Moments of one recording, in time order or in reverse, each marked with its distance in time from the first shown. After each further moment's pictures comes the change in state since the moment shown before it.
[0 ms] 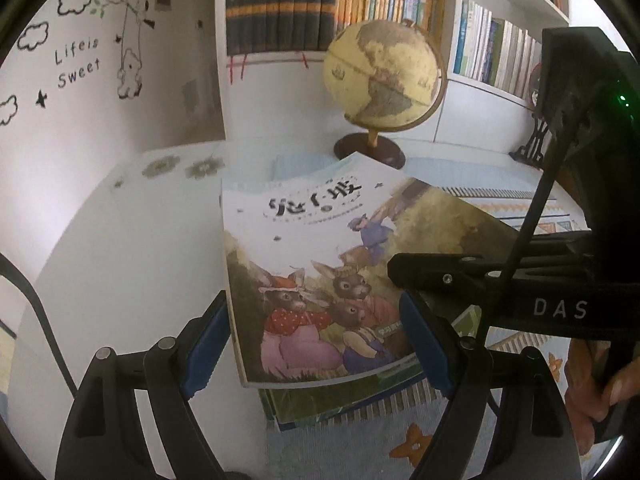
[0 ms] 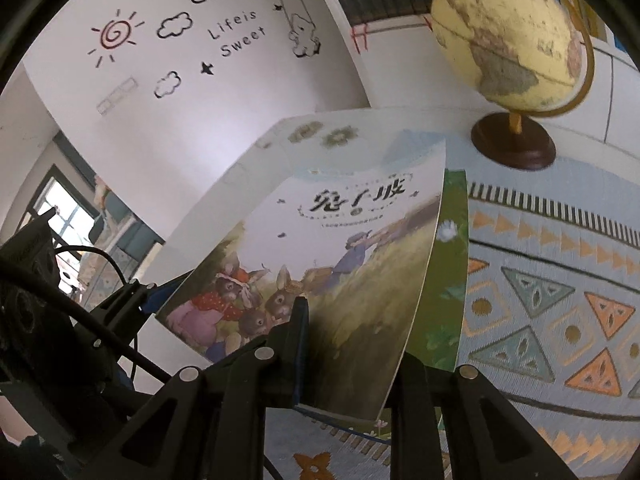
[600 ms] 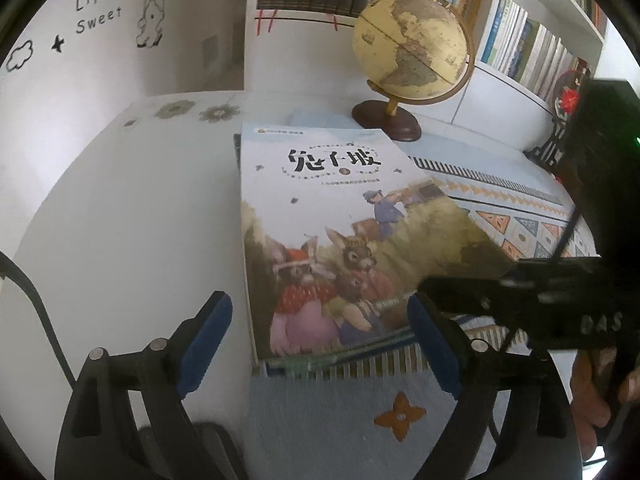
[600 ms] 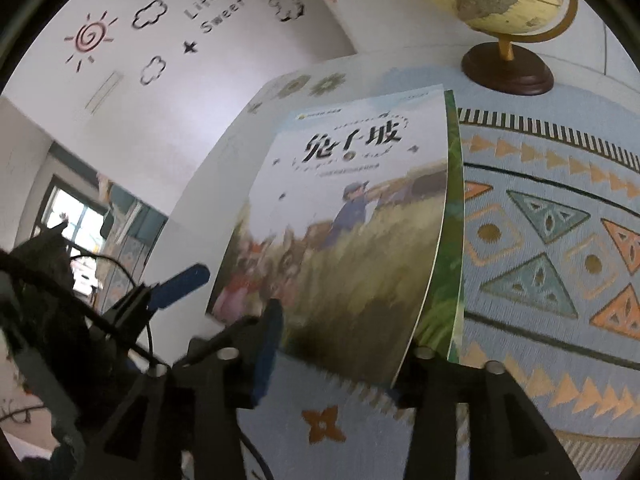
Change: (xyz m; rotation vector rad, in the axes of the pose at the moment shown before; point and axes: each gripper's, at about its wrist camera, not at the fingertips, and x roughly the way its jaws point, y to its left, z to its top) left arm -0.004 0.005 -0.021 -0.130 0.123 0.009; right arm 0.005 -0.017 -0.021 0.090 0.160 0.063
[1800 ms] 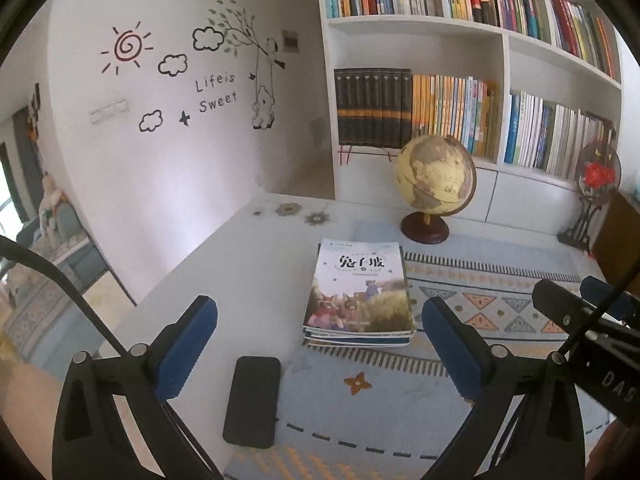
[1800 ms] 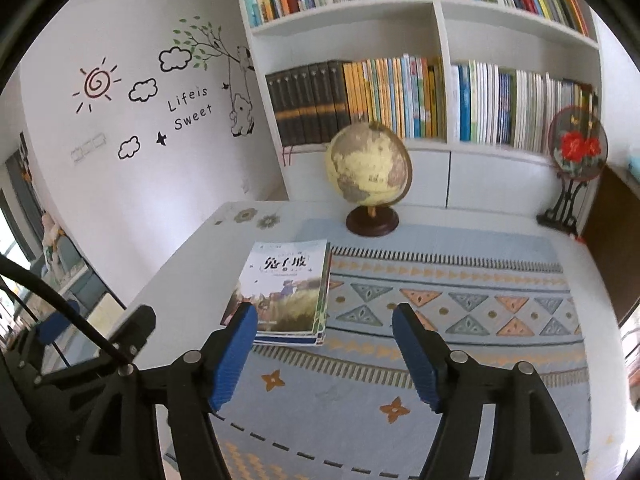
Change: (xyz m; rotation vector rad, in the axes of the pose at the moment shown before) left arm -0.232 -0.136 -0.006 -0.107 -0.296 0.433; right arm -0.262 0.089 -0.101 -0.078 -0.467 -0.397
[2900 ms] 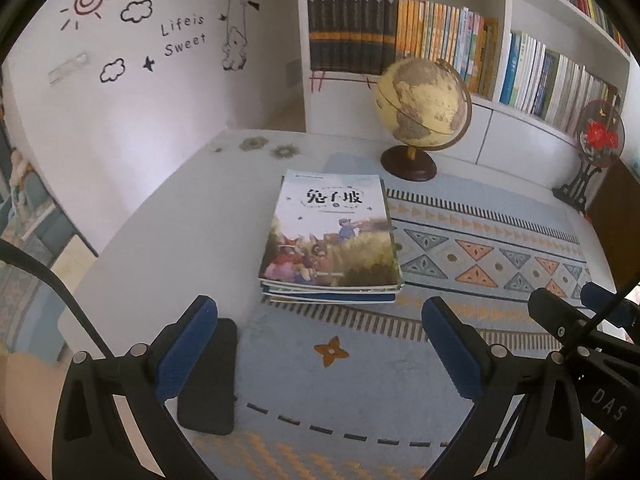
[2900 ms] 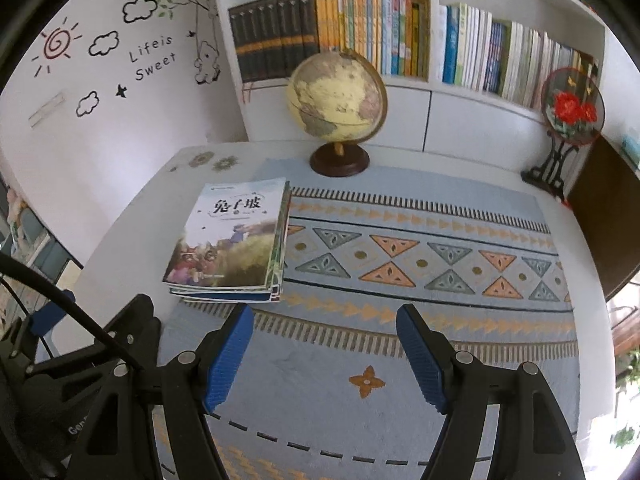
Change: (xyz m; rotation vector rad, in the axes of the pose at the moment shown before) left arm 0.081 -0.027 -0.028 0.014 0.225 -0.094; right arm 0.072 -0.017 -0.024 0.027 0.213 -0.127
